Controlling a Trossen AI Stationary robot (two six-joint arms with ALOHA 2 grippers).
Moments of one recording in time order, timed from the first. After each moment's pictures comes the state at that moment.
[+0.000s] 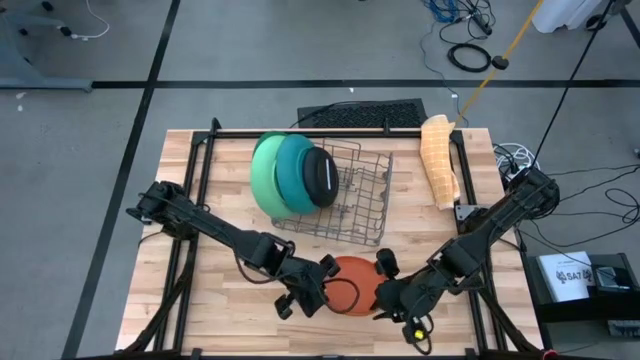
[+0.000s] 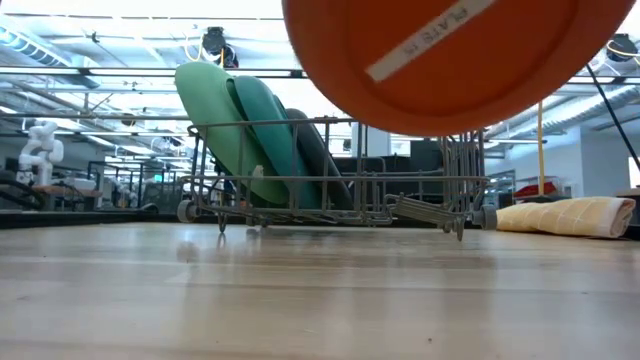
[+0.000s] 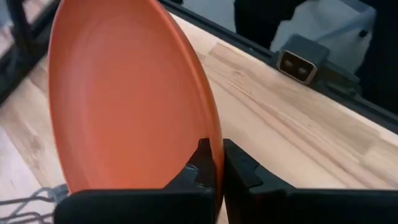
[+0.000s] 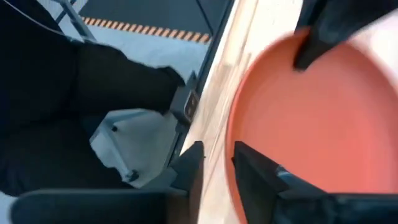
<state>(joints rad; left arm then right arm) -0.42 1.82 1.52 -0.53 0.11 0.53 0.68 1.53 1.35 -0.55 0.10 0.41</state>
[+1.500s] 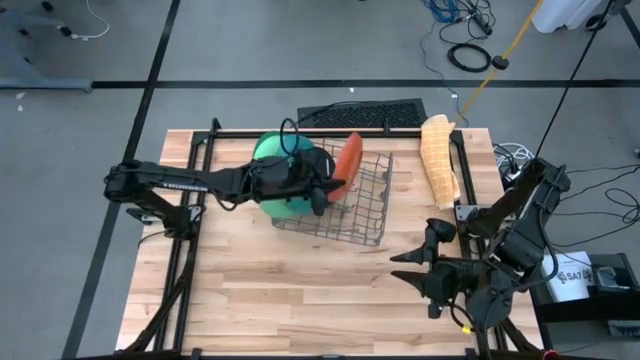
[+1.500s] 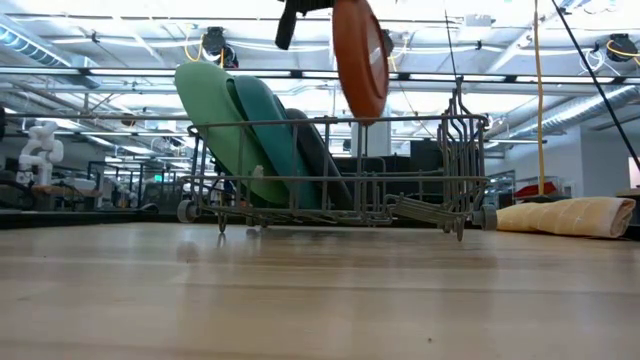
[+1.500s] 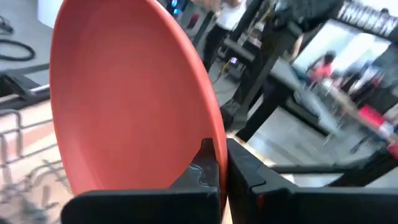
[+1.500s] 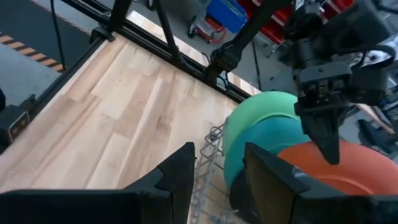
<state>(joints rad) 0.02 1.47 1.17 0.14 -0.15 -0.55 0.89 1.39 1.52 -0.84 0.92 0.04</state>
